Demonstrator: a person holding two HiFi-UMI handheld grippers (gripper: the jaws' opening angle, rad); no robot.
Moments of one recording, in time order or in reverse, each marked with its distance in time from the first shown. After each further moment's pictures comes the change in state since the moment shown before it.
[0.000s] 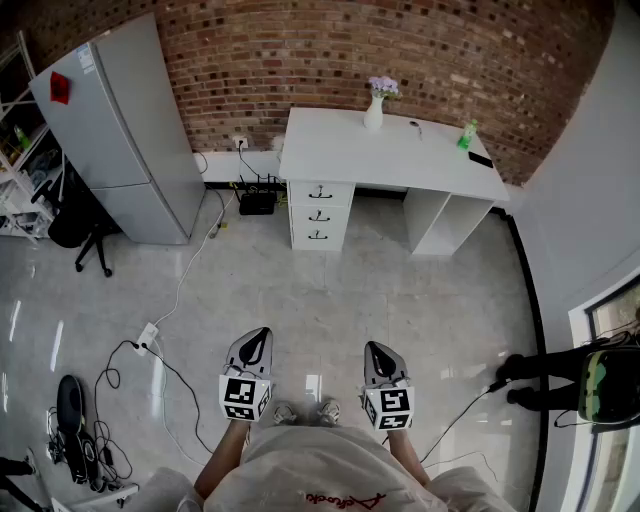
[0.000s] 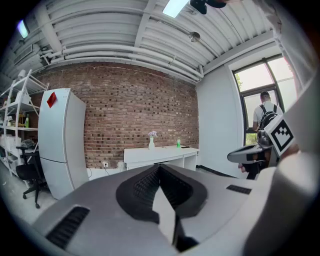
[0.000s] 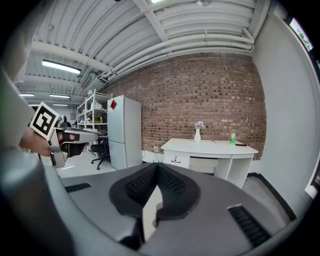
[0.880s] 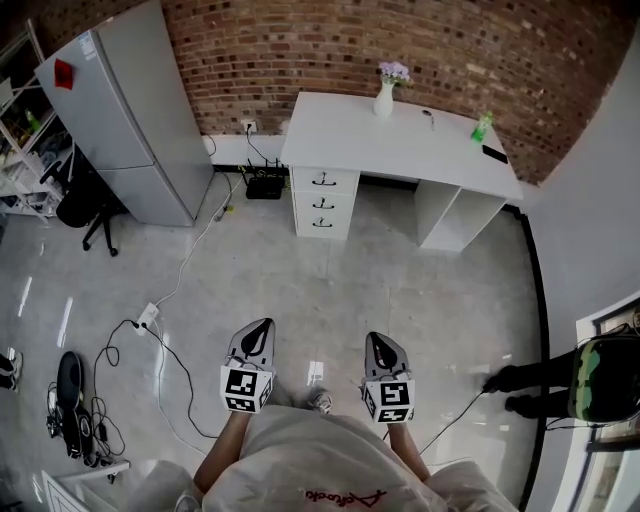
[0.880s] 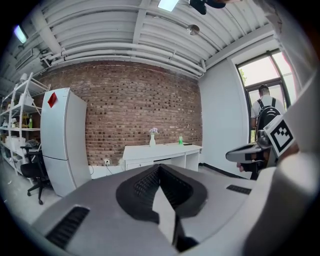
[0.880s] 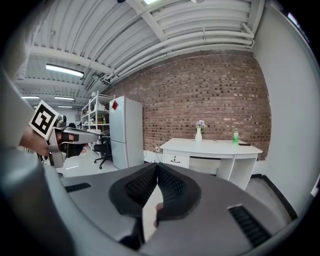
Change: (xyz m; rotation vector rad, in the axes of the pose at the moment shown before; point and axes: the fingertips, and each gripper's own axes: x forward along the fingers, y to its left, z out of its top) left arm 0.038 -0.044 -0.008 -0.001 0.027 0.050; right arm 0.013 -0.057 -0.012 -0.011 -0.013 0.055
